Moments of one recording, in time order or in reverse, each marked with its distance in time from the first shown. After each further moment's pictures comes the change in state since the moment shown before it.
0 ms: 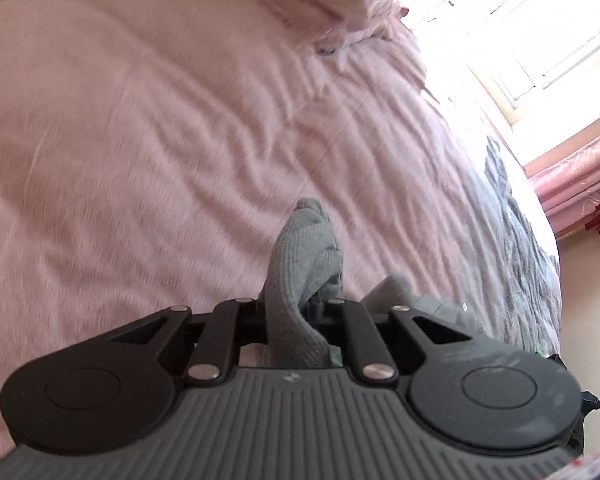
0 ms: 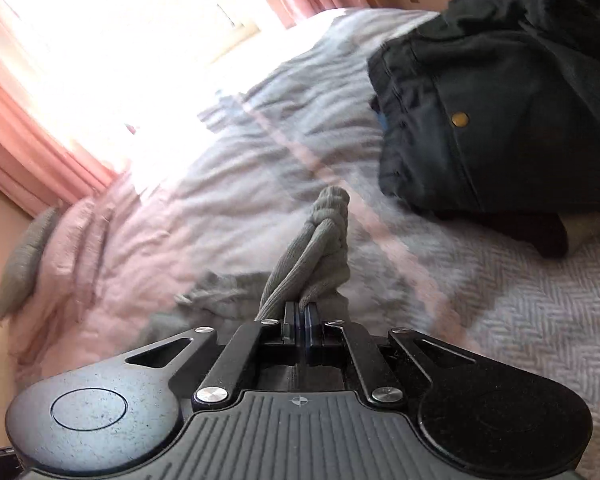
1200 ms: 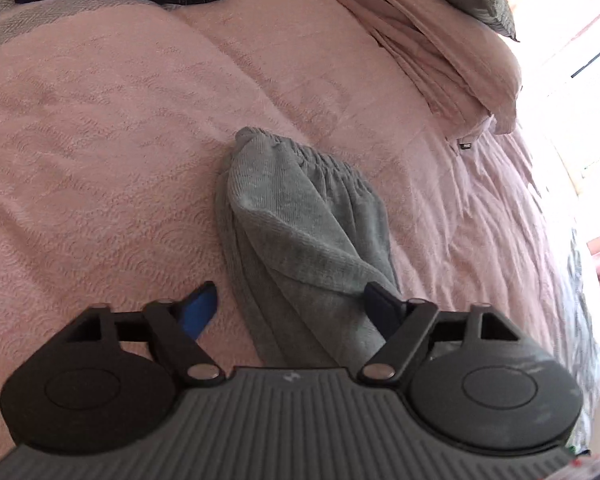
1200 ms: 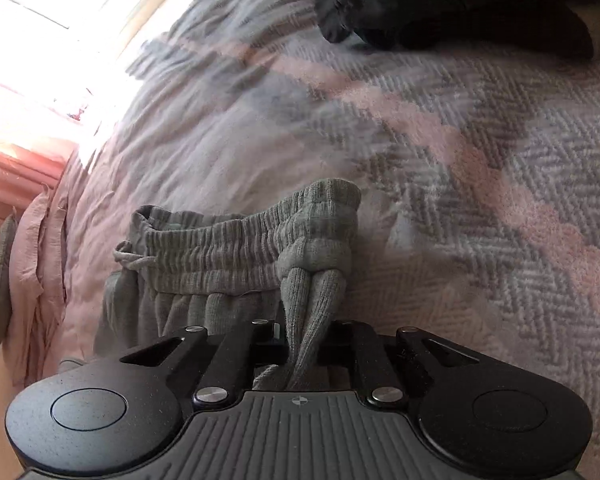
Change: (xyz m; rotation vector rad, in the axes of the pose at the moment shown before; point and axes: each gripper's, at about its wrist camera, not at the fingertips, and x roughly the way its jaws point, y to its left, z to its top) left arm 0.052 0.163 0.105 -0.169 -0.038 0.177; right arm 0.099 -0.028 -0.051 0.201 0.181 -0.096
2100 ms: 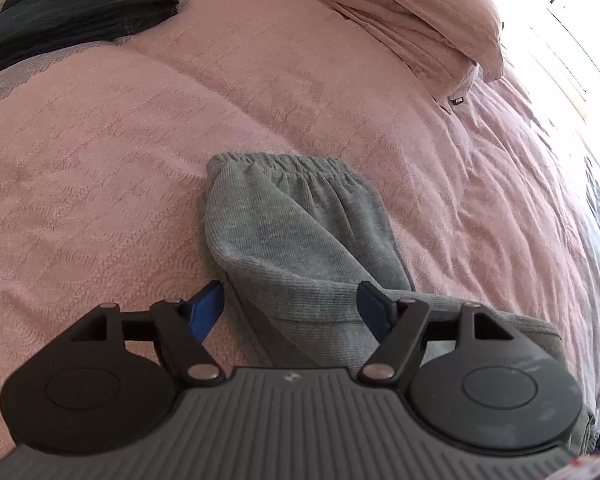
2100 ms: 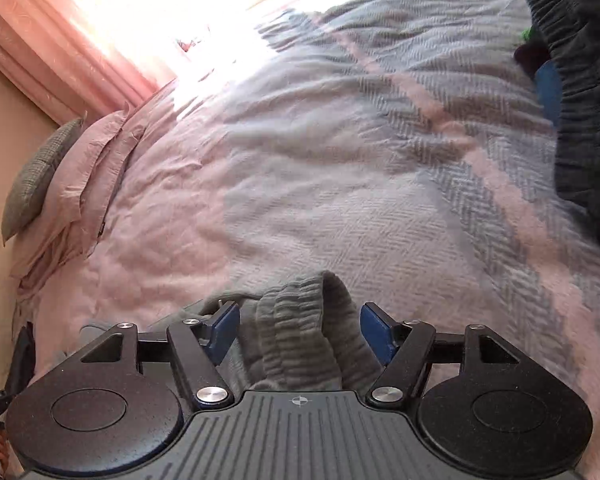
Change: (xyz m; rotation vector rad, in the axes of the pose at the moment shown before) left arm 0.004 -0.022 0.017 0.200 0.061 0.060; right arm 0.069 0.075 0.097 -0.413 0.088 0.129
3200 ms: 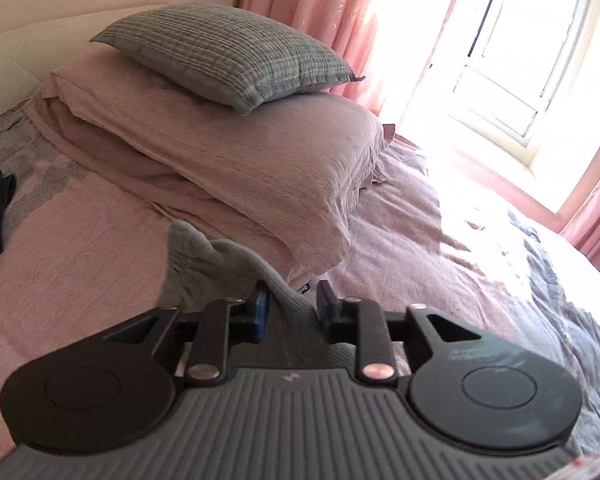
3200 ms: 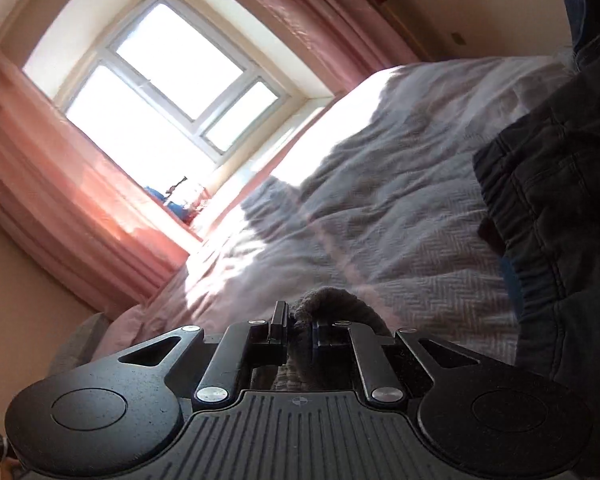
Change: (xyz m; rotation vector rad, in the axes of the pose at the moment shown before) left arm 0.018 -0.265 0.169 0.189 -0.352 -0.082; right arm -0.061 -0.074 0.120 0.249 -0.439 0.067
